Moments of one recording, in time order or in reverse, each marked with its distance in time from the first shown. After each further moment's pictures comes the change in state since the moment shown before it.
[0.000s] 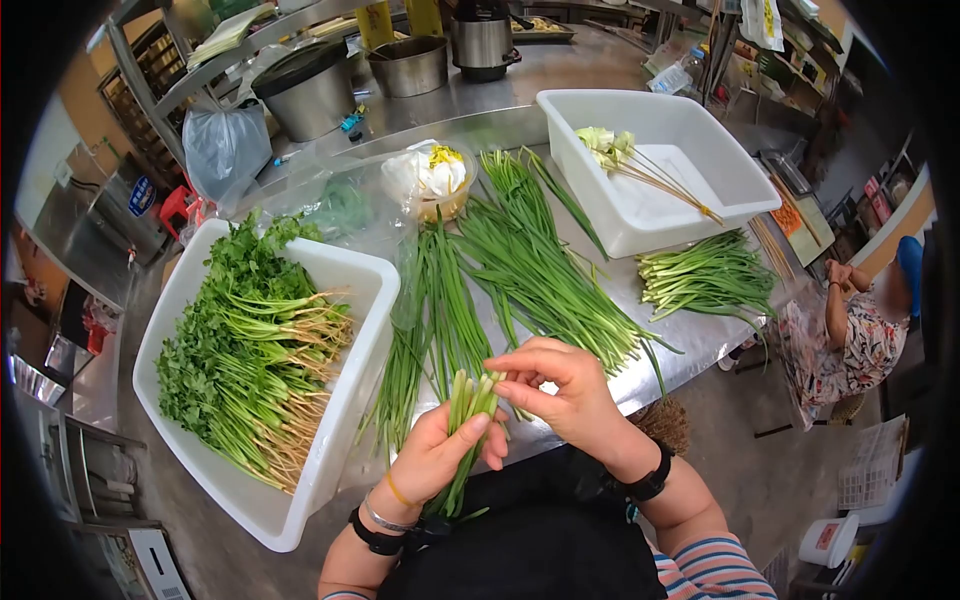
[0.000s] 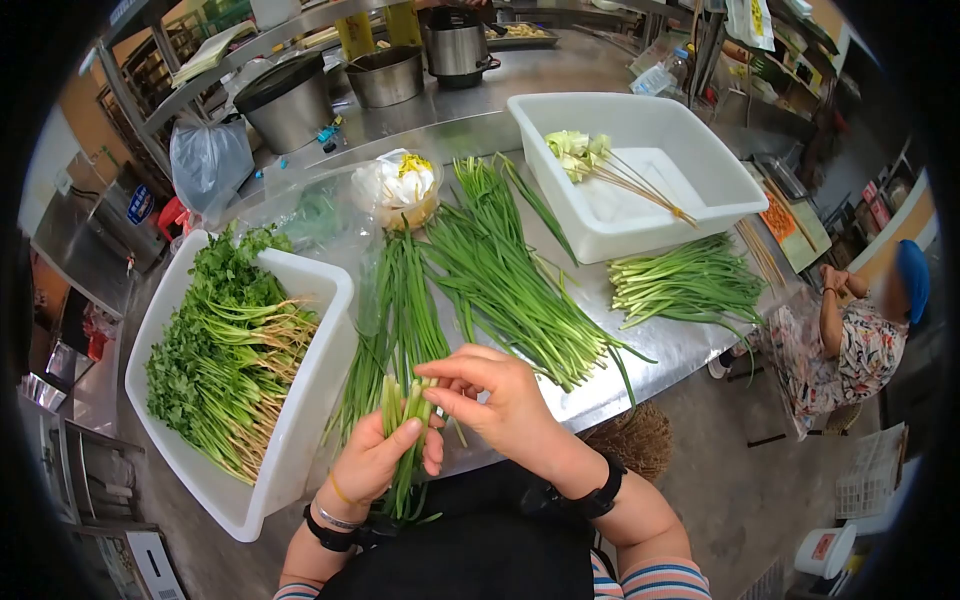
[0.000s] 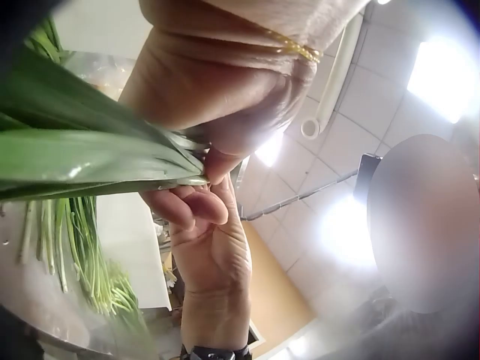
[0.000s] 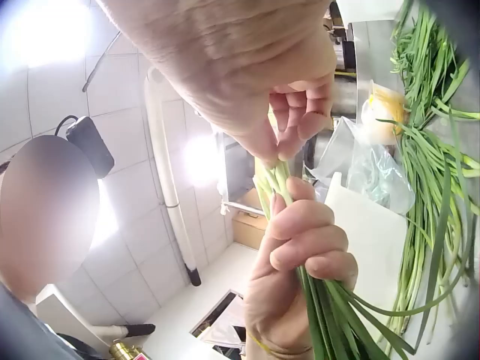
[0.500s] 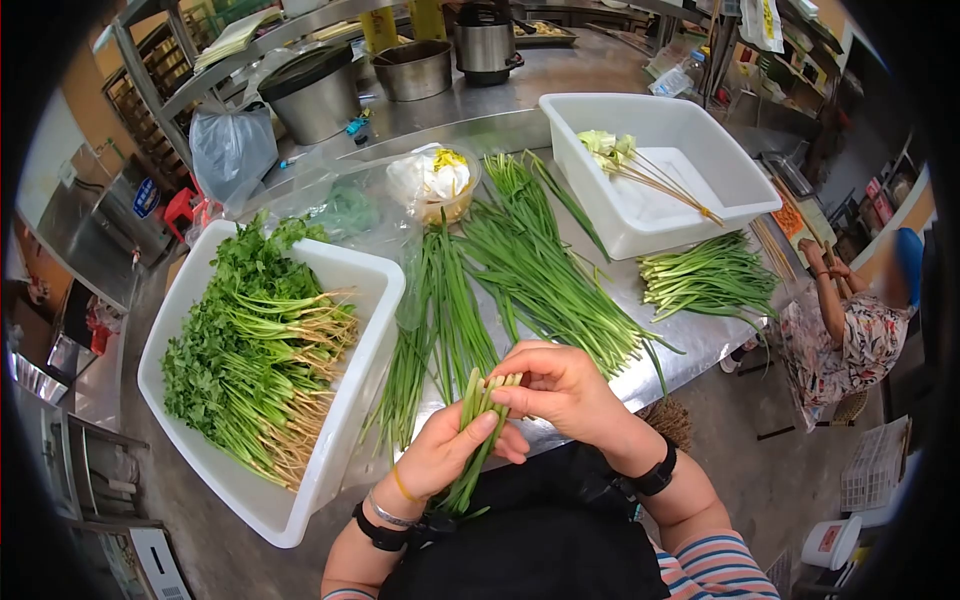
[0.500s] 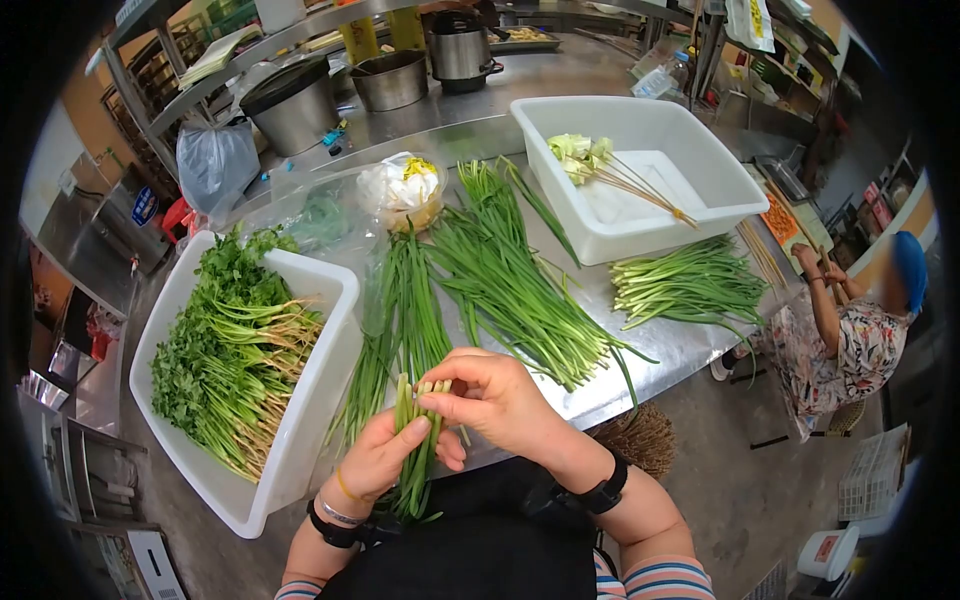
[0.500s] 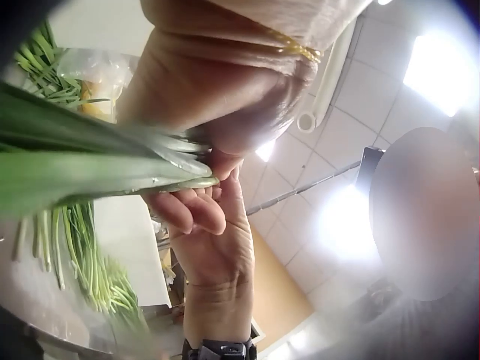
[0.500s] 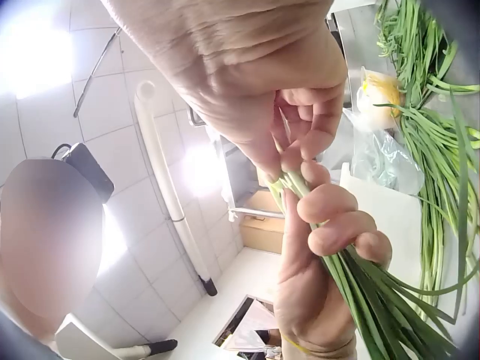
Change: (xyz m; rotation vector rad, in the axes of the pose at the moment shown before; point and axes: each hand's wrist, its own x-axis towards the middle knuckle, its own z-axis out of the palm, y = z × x) left_hand 0.001 0.003 0.003 0.000 -0.083 -0.017; right_hand 0.001 -0.003 0.001 0.402 -0.146 0.203
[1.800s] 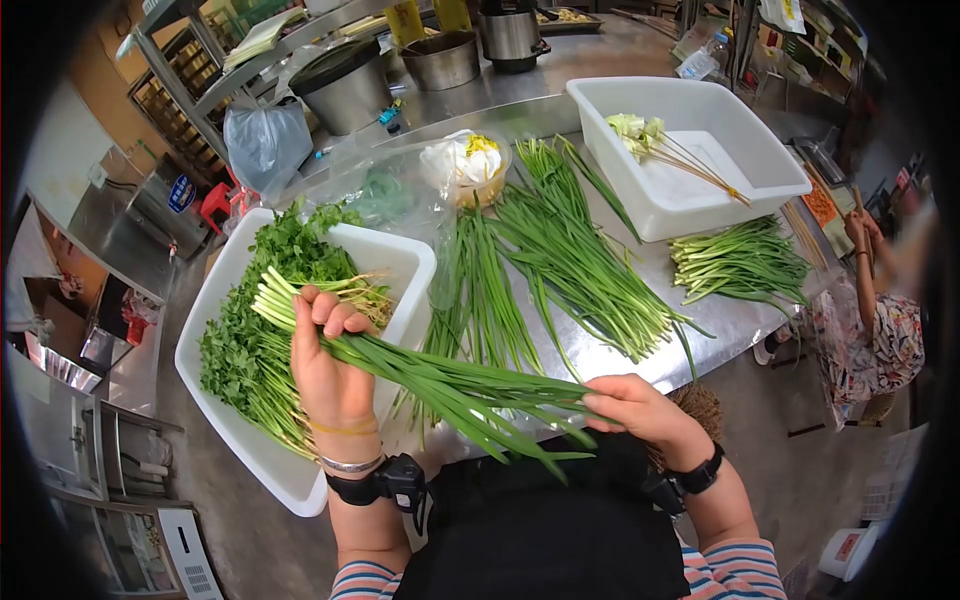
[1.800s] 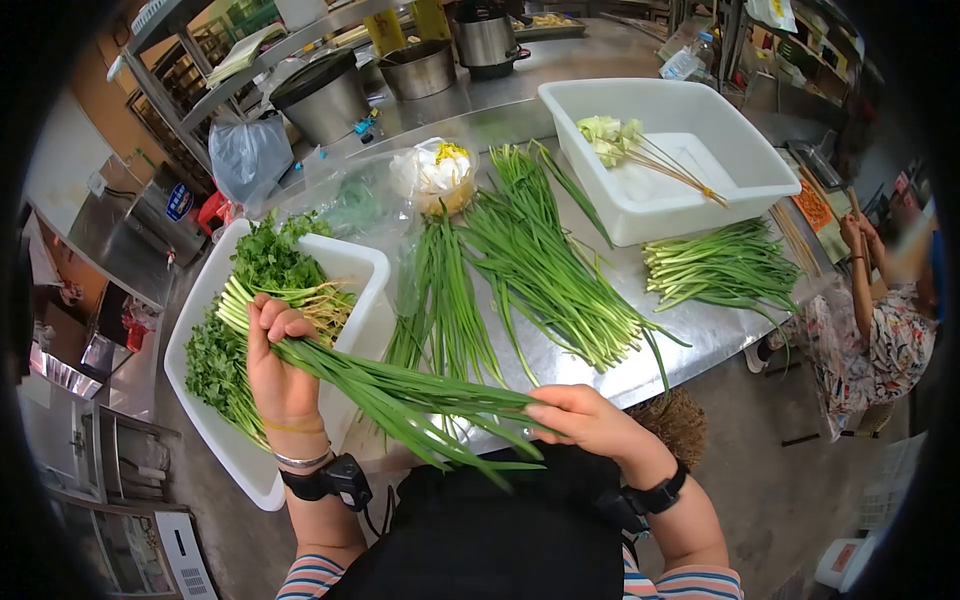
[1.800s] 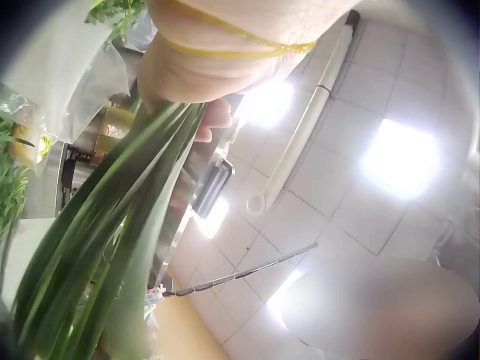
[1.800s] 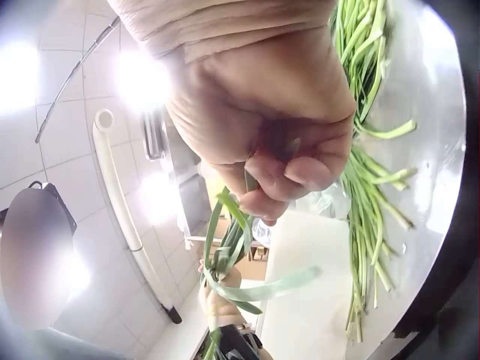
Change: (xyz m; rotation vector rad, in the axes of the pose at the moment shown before) left_hand -0.017 0.079 -0.048 -0.727 0.299 0.809; right_hand -0.067 0.037 -0.047 0.039 -0.162 0.387
